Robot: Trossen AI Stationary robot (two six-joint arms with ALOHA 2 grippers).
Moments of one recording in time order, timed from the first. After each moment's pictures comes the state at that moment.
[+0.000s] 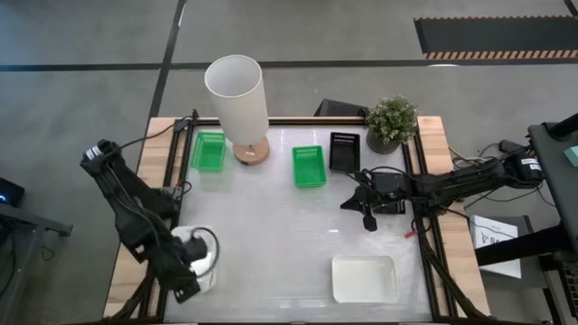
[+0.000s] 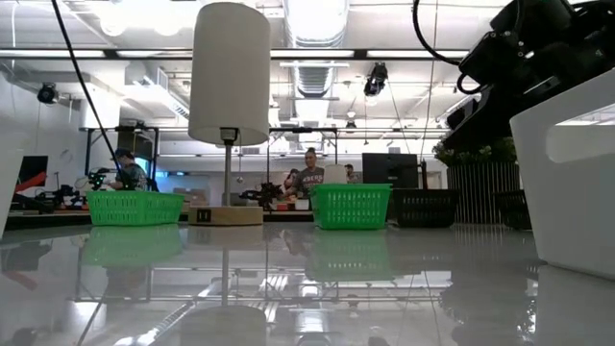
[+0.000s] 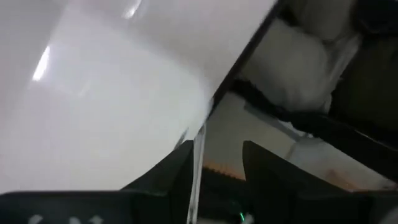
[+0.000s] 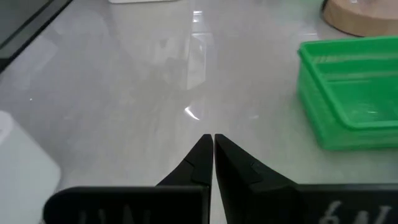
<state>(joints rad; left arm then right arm) -0.88 1.29 1.27 -1.05 0.13 -1.52 0.02 1.00 0.31 0.19 -0.11 0.03</state>
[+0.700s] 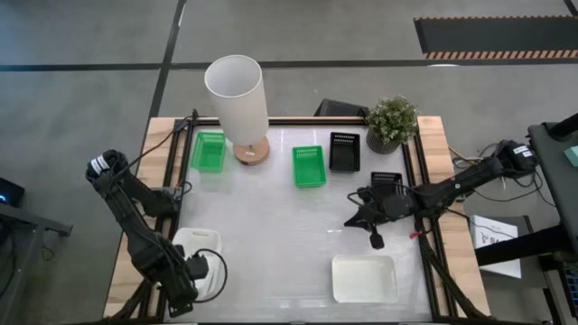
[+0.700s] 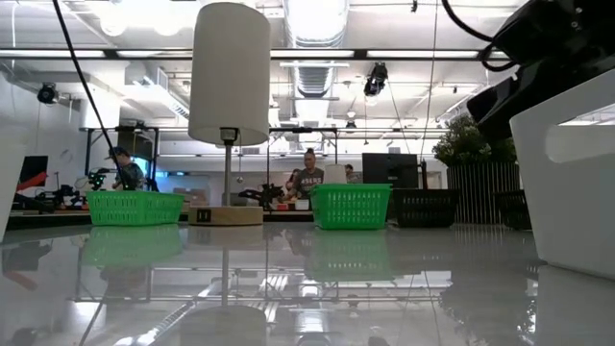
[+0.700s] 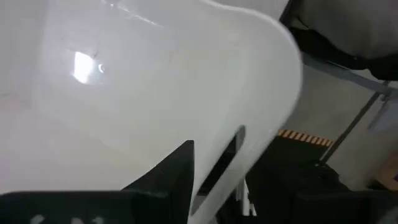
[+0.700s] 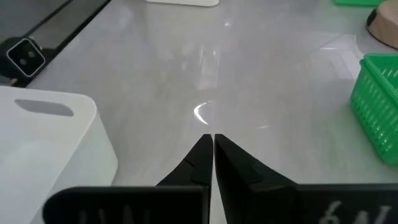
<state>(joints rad) -0.94 1.43 1.22 -1.07 0.26 -1.35 0.32 1.01 0.29 0.22 0.09 0.11</state>
